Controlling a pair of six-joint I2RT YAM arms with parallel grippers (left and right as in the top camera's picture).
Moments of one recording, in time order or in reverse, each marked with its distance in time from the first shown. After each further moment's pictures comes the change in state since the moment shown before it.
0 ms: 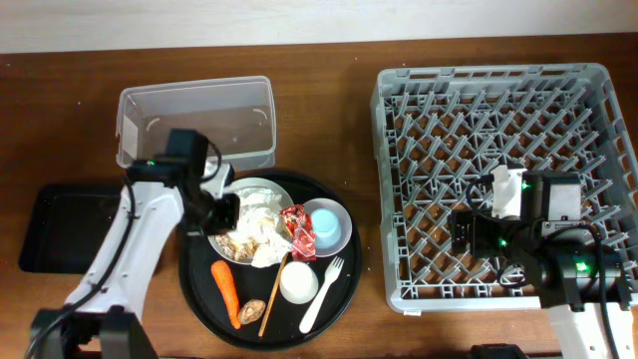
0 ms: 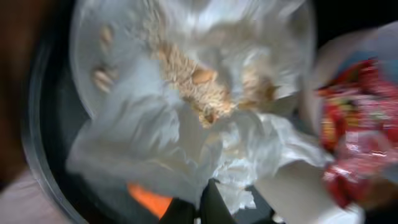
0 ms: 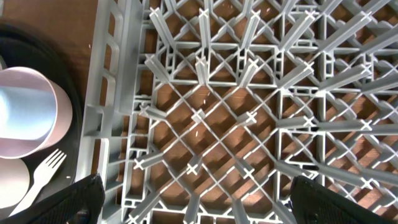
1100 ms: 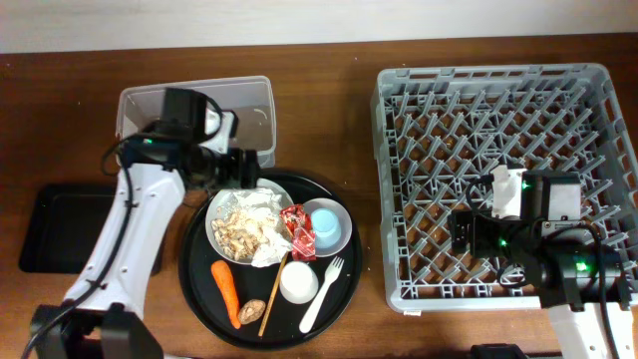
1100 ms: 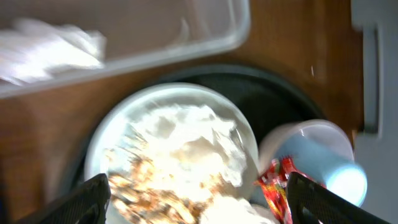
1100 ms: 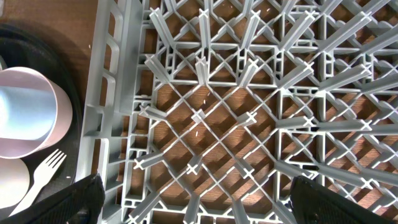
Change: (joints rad) left arm -0.053 0.044 0.141 0.172 0.018 0.000; right arm 0.000 0.000 0.000 -0.002 0.000 0.000
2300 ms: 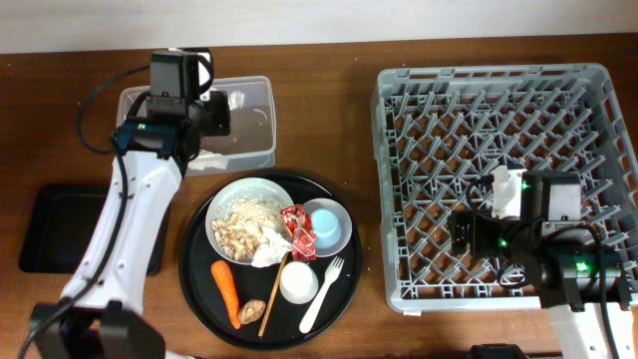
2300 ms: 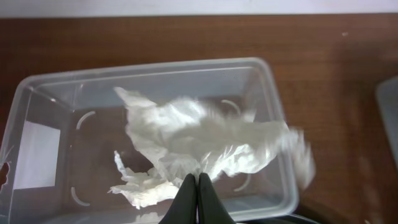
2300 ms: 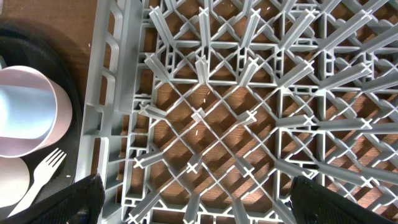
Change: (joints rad) left arm 0.017 0.034 0.161 0.298 -0.311 -0.023; right arm 0.000 0.000 0.001 -0.005 0.000 0.000
